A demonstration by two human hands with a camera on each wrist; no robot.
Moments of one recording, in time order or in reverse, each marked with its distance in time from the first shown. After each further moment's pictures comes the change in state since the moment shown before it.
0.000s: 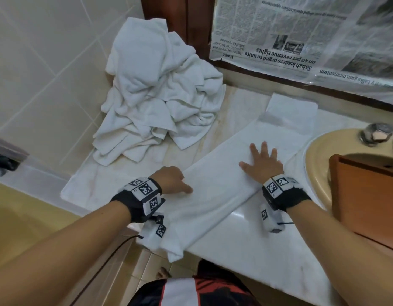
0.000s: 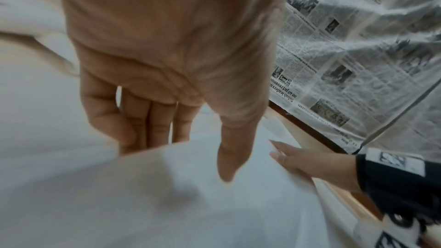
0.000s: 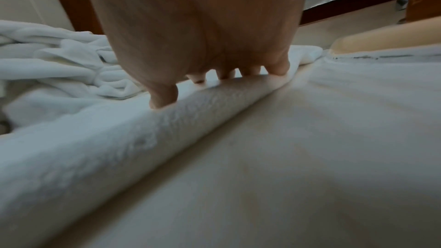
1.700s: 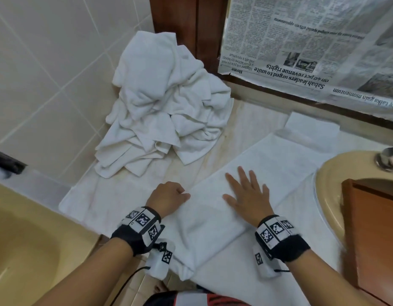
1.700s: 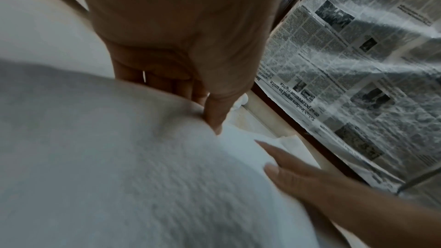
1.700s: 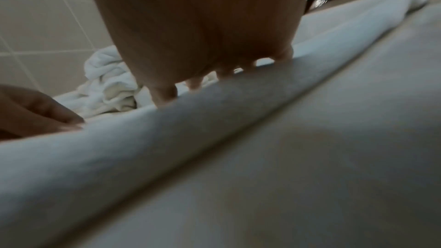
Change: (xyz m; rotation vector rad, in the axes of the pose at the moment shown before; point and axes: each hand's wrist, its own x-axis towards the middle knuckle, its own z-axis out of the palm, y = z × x) left_hand 0.020 -0.016 0.022 -0.322 0.279 -0.047; right_hand -0.030 -0.032 0.031 -0.010 -0.003 -0.308
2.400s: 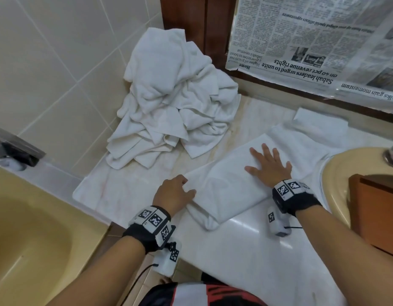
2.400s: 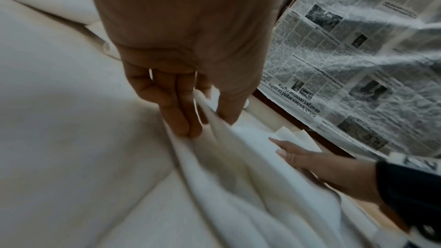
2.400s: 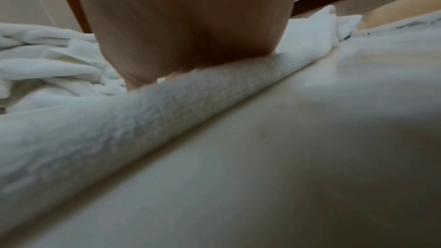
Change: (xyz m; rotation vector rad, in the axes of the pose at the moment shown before) left_hand -0.029 0.002 0.002 -0.045 0.090 -0.014; right_hand 0.047 0.038 -0.047 0.045 -0.021 0.174
